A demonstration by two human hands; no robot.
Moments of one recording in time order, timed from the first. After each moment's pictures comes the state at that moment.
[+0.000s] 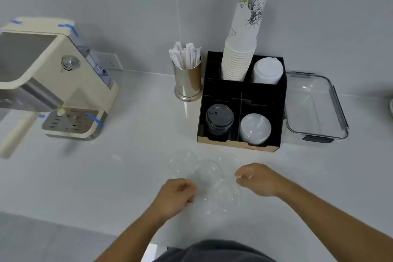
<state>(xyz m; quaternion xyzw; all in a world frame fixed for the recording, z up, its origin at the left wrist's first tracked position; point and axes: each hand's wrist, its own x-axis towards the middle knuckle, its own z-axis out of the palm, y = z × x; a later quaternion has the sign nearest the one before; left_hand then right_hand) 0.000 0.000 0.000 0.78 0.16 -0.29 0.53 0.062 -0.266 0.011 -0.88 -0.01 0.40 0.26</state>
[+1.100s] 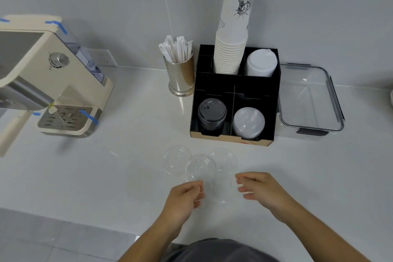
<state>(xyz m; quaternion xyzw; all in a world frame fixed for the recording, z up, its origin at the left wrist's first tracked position) -0.022 -0.056 0.007 0.65 0.32 -0.25 0.64 0.011 -0.280 0.017 -0.74 0.20 0.32 0.56</state>
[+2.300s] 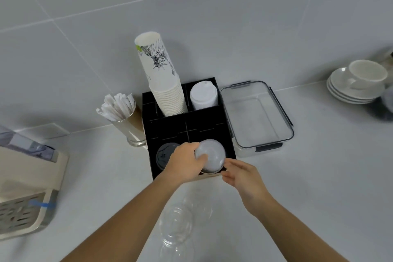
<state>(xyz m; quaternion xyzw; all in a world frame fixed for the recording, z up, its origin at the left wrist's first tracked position) 0.175 -0.162 0.070 0.92 -0.13 -0.21 0.29 0.082 -0.312 0.039 -0.57 0.35 0.10 0.74</state>
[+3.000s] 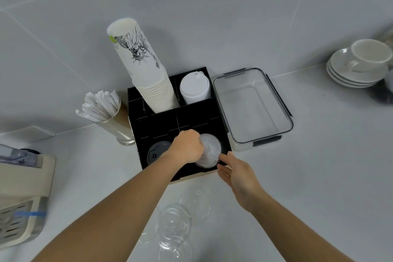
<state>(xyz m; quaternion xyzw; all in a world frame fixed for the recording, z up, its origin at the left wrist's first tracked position) 0.223 -0.199 0.054 0.94 -0.13 -0.28 0.14 0.098 -0.309 0.019 -0.50 0.37 0.13 0.77</state>
